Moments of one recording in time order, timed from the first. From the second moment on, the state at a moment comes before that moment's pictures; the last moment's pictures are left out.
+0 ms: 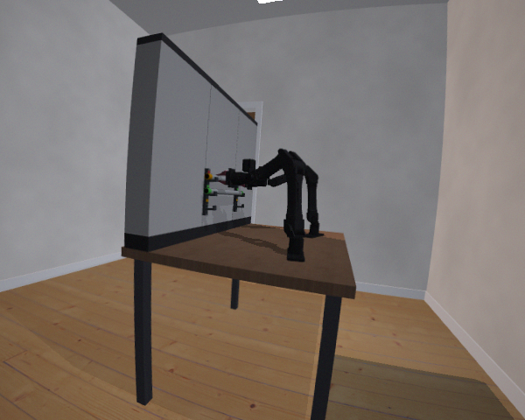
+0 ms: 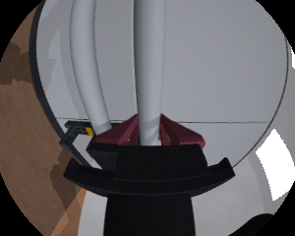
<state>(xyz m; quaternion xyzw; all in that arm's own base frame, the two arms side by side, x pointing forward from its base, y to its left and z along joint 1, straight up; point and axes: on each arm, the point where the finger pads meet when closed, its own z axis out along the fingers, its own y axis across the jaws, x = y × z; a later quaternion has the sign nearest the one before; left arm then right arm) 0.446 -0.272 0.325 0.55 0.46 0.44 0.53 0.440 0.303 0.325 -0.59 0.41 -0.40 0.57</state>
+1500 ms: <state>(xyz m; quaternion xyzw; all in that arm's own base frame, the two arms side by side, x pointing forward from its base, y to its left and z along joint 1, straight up) 0.446 -0.272 0.327 0.58 0.48 0.43 0.50 0.440 0.303 0.326 -0.62 0.42 -0.38 0.54</state>
